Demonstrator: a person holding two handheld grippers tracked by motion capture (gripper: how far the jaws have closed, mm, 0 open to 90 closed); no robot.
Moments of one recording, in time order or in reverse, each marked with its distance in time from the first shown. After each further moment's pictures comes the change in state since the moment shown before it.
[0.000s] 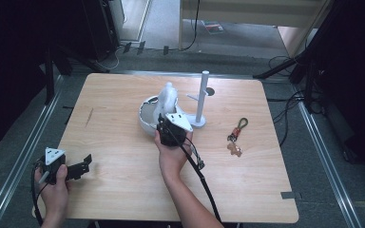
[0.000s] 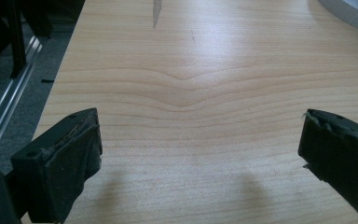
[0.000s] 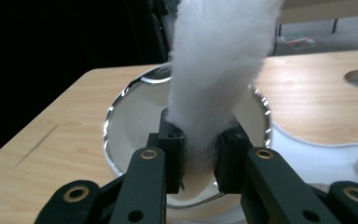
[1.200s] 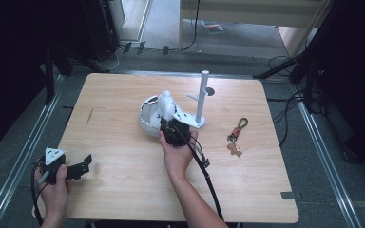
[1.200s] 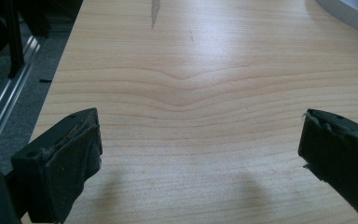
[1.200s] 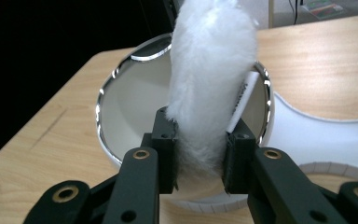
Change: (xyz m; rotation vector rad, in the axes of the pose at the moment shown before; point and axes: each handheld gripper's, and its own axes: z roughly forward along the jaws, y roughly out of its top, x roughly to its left) left arm 0.000 0.000 0.000 0.002 -0.009 0.001; right arm -0.019 -0.002 0.005 0.086 0.055 0.056
